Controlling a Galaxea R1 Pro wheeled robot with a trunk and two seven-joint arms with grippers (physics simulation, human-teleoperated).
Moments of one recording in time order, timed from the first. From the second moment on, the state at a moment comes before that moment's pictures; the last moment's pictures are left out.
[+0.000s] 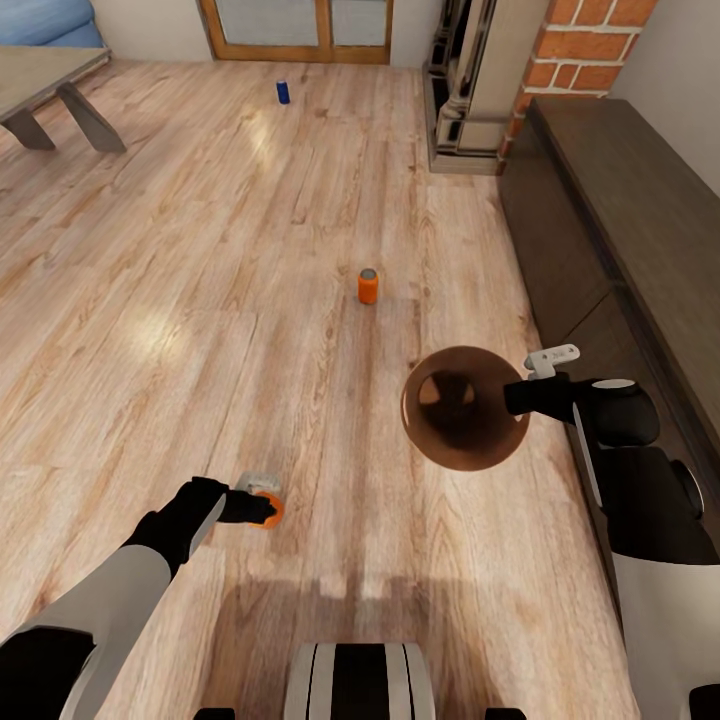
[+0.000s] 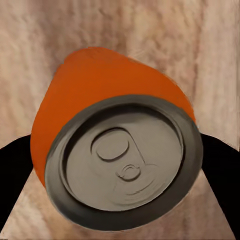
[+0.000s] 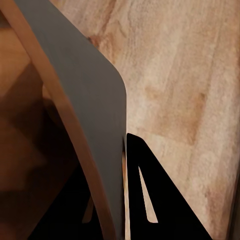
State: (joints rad) left arm -0.87 0.10 -0.16 -0.52 0.00 0.63 -0.31; right arm -0.82 -0.17 -0.02 -1.58 0.32 1.05 0.49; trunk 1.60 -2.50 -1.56
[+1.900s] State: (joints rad) left arm -1.03 0.26 -0.15 -0.80 0.01 0.92 -0.72; right arm -0.81 -0.15 0.06 -1.58 0.30 1.05 0.50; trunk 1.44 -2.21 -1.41
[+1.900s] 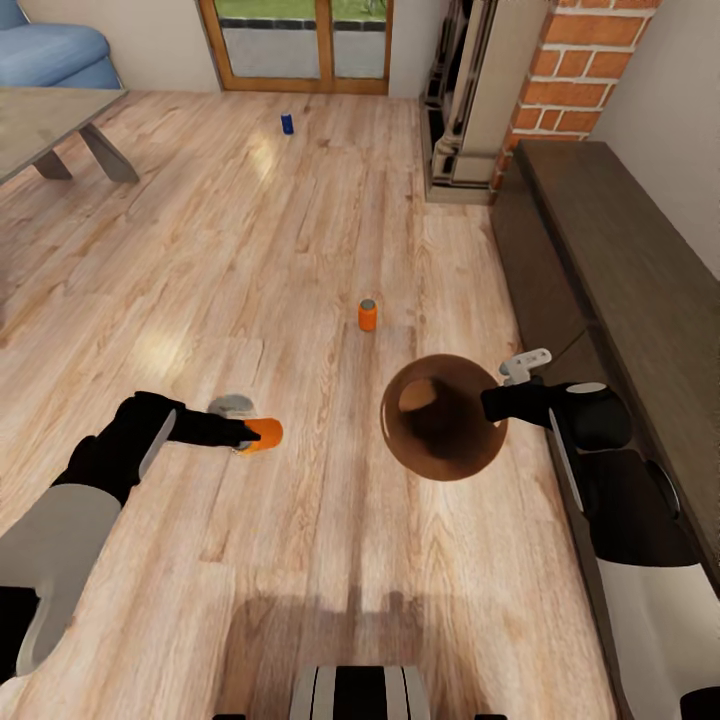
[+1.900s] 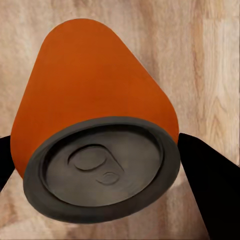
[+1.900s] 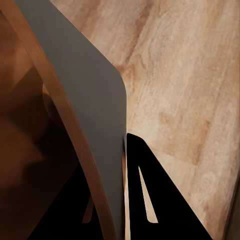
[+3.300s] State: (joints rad) left arm -1.05 0.26 -0.15 -0.91 0.01 0.93 -0.75; right arm -0.79 -0.15 0.06 -1.58 0.30 1.05 0.50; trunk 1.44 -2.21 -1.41
